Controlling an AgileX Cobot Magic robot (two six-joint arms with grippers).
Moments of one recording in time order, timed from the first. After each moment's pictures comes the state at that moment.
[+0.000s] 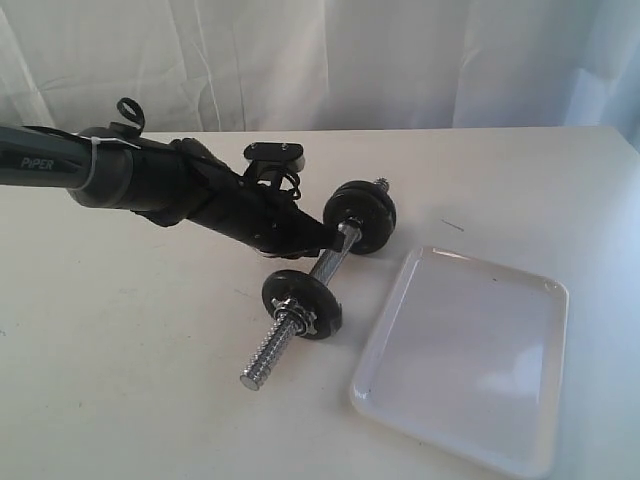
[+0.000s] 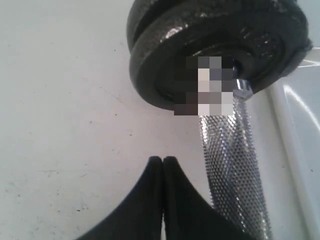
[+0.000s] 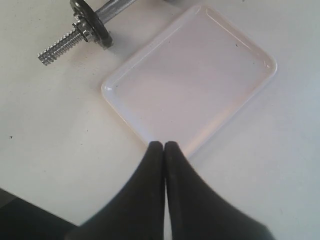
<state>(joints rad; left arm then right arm) -0.58 2.09 -1.40 -0.94 0.33 0.76 0.25 0.73 -0.99 0.18 1.22 -0.19</state>
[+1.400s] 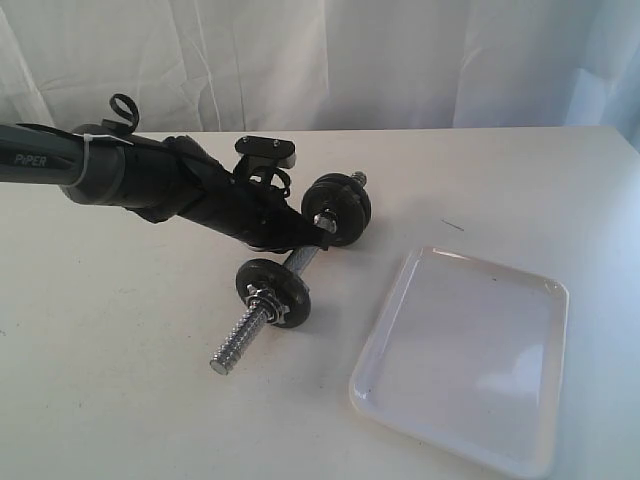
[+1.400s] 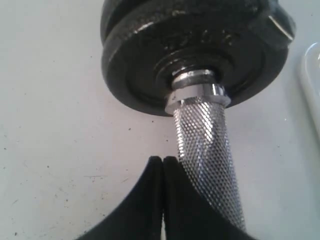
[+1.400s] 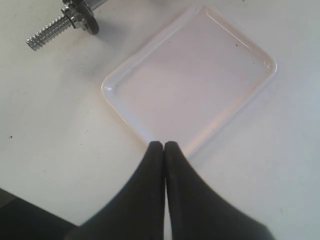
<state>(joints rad) -0.56 2.09 -1.40 -0.87 0.29 0.76 0.25 0.73 -0.99 0.18 1.22 -0.19</state>
